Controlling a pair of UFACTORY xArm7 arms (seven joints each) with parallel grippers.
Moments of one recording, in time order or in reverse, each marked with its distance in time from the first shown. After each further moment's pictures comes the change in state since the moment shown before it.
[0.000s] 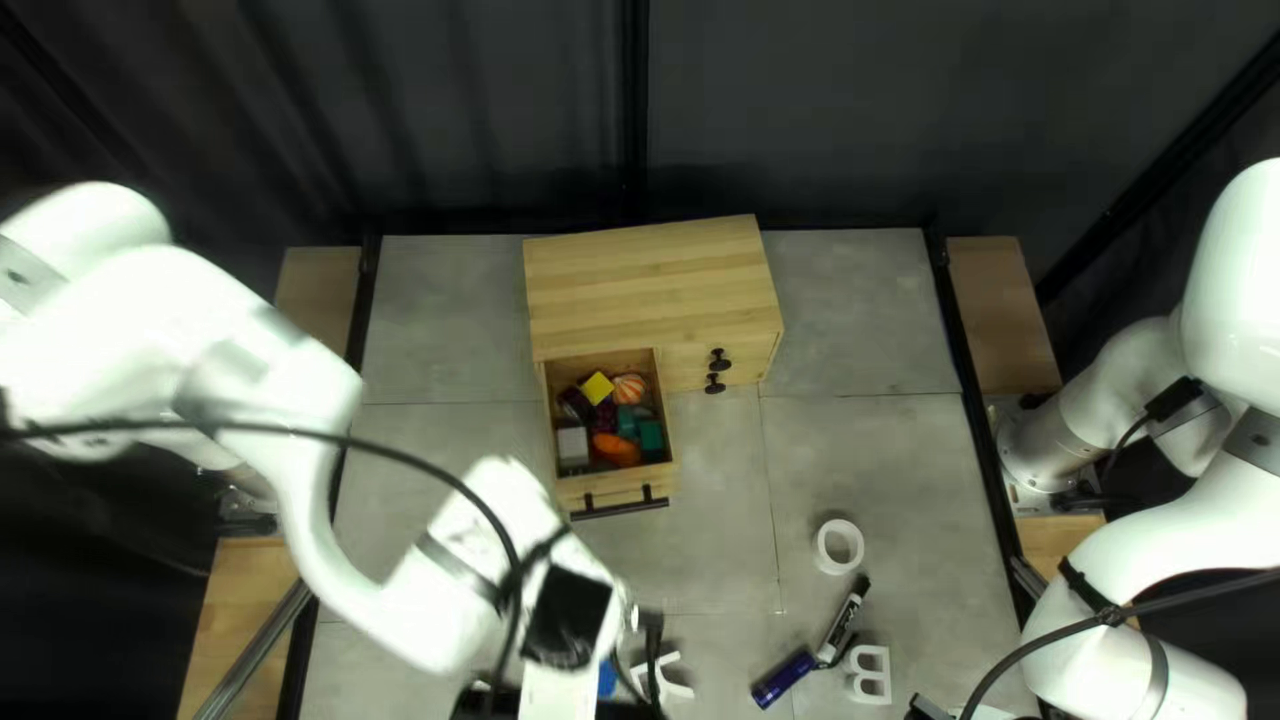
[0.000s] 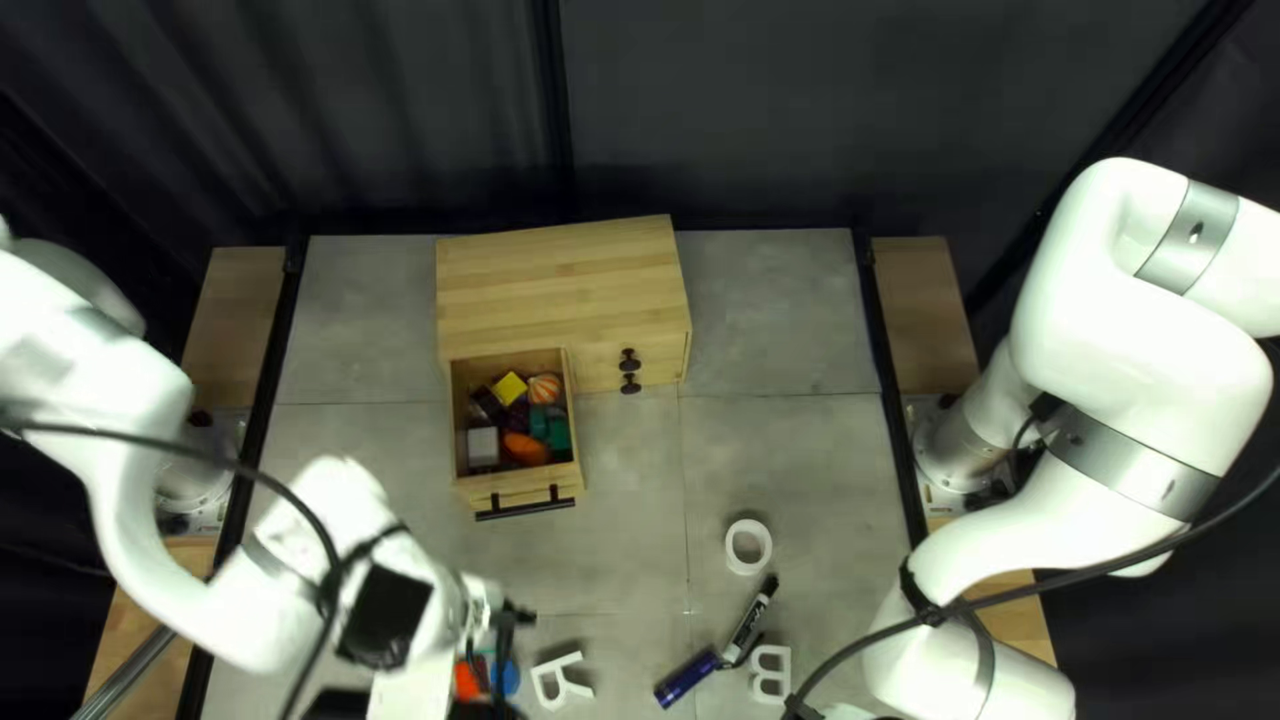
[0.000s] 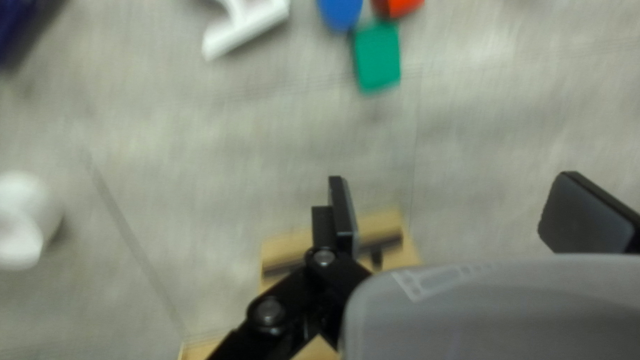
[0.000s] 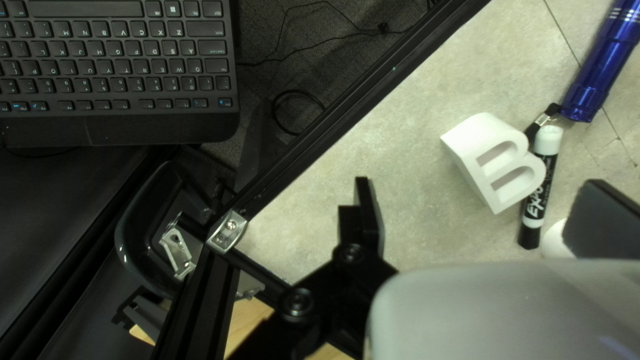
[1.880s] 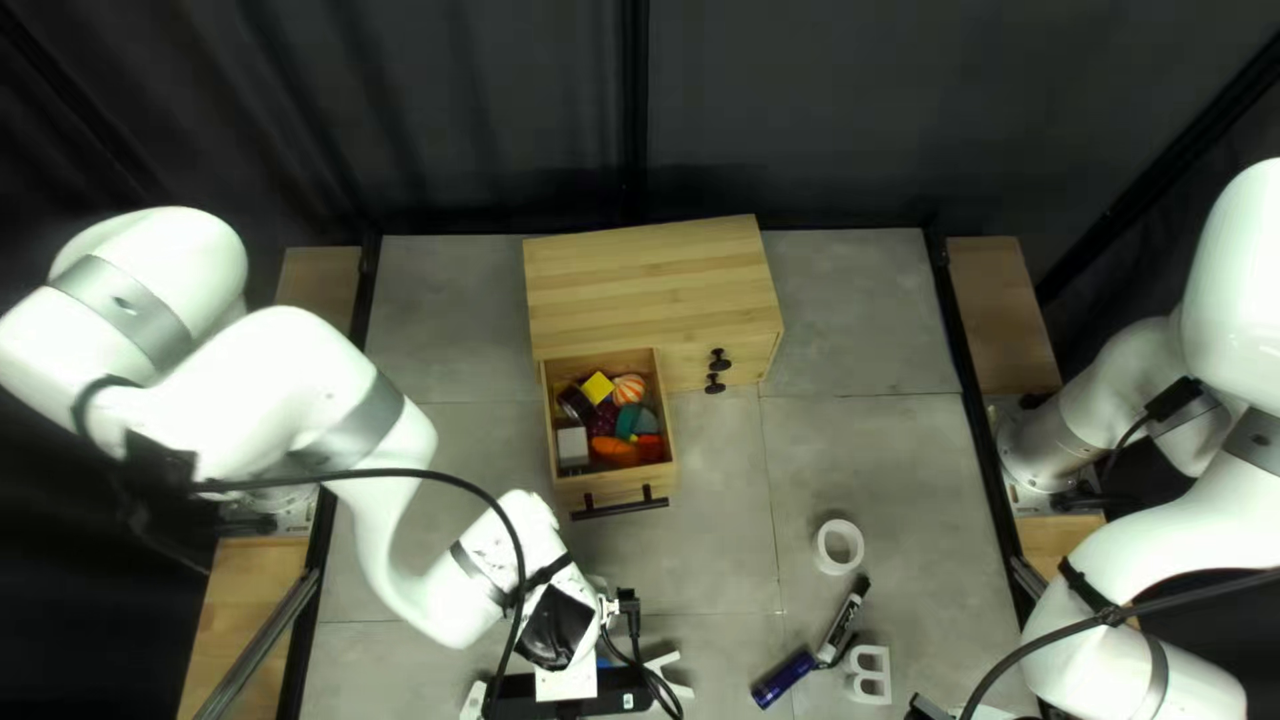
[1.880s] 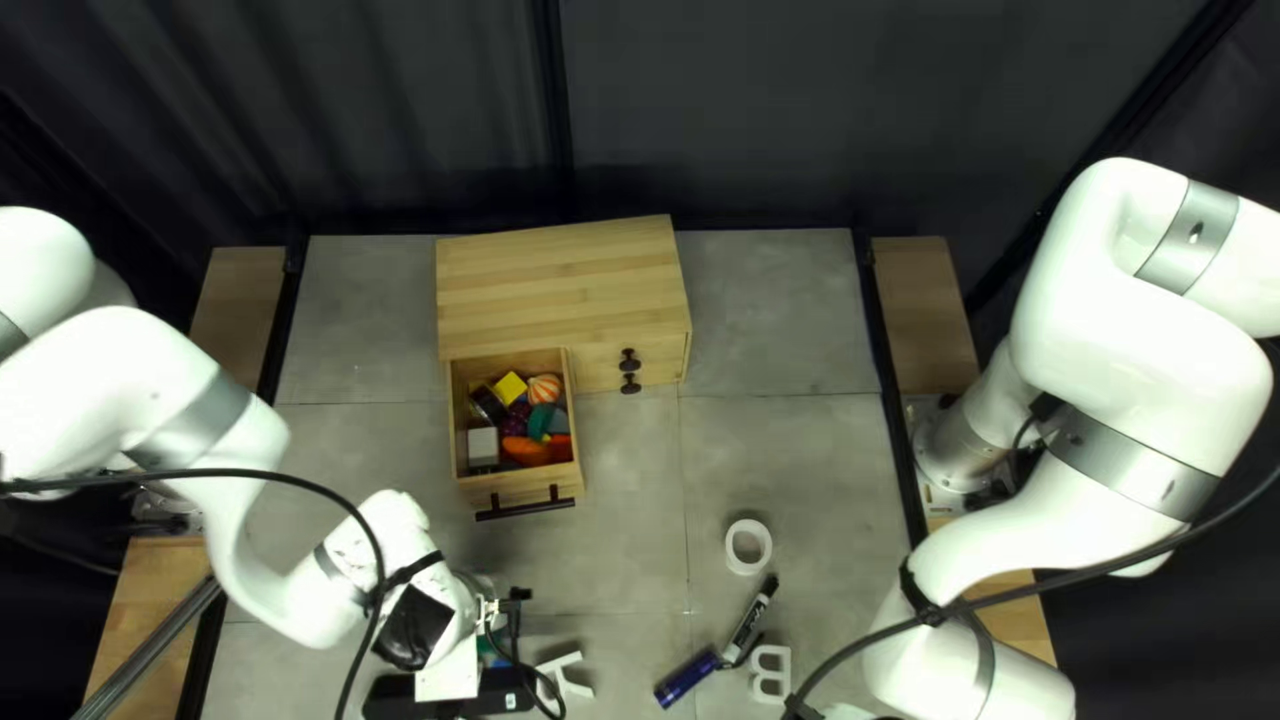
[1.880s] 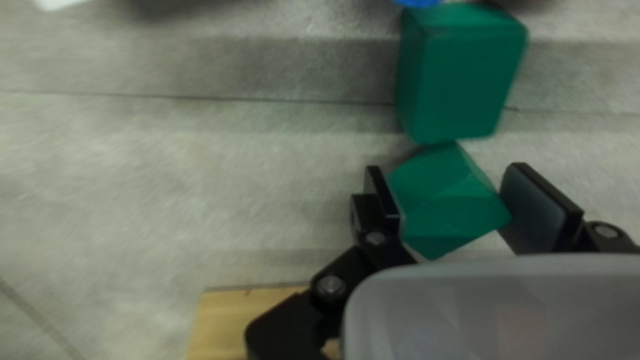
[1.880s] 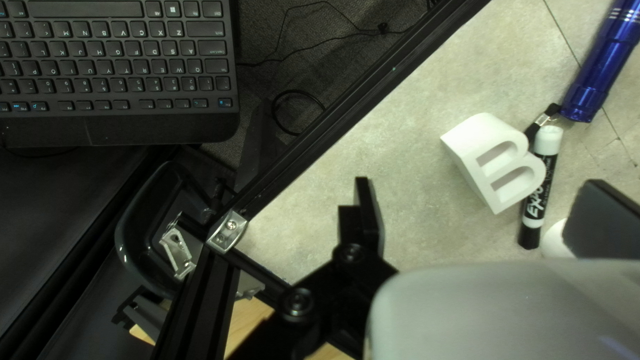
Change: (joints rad) left arm 0.026 -0.079 0.043 -0.139 0.184 -0.072 -0.178; right arm 0.000 0.000 0.000 0.000 0.000 0.000 0.000
